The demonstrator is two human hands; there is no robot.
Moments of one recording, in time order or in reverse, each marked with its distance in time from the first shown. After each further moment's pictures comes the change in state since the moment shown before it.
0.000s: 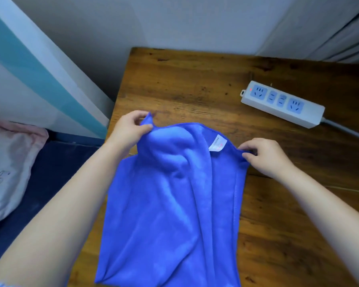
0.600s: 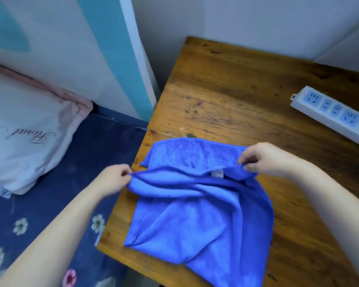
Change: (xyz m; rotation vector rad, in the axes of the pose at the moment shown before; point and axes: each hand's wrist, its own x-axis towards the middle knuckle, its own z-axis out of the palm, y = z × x) left_hand -0.109 -0.128 -0.108 0.648 -0.164 -0.243; right_hand 0.002 -0.085 0.022 -0.162 -0.514 -0.234
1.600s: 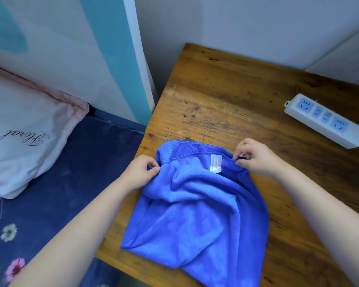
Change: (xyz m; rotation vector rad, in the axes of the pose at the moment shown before) left_hand 0.018 0.050 0.019 -0.242 0.053 0.213; right_hand 0.015 0.006 0.009 0.184 0.256 0.007
